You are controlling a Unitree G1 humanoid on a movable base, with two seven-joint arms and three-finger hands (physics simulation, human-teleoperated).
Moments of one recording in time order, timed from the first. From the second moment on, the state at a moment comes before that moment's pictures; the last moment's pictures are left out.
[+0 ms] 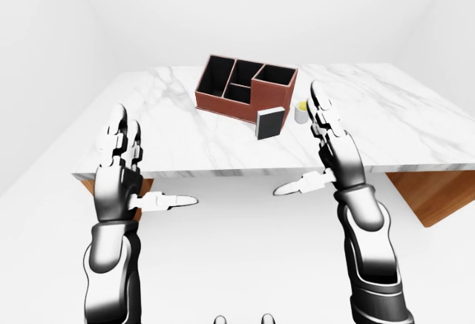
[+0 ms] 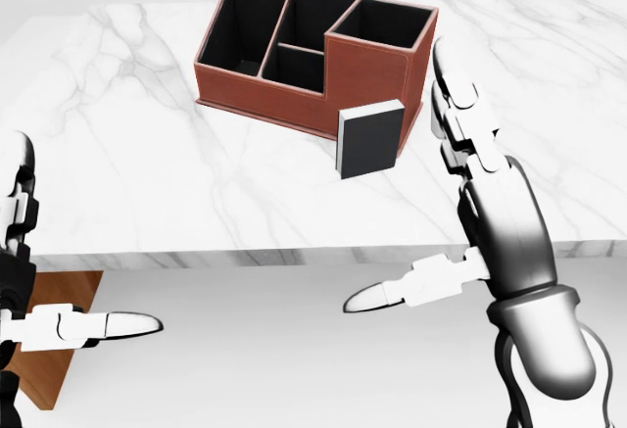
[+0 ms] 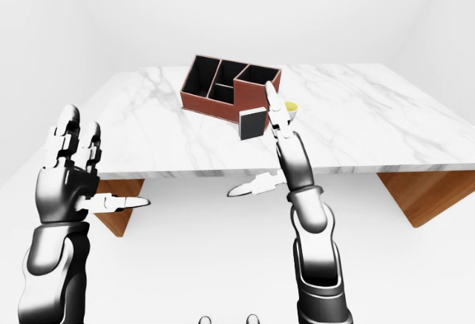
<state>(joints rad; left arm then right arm) 0.01 0.07 0.22 -0.50 -0.06 0.04 -0.14 -0.18 -0.07 -0.04 -0.43 -0.19 0.09 0.22</state>
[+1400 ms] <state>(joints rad) 0.03 0.07 0.23 -0.52 -0.05 0.04 -0.13 -0.21 -0.10 -0.08 -0.52 -0.18 0.09 0.26</state>
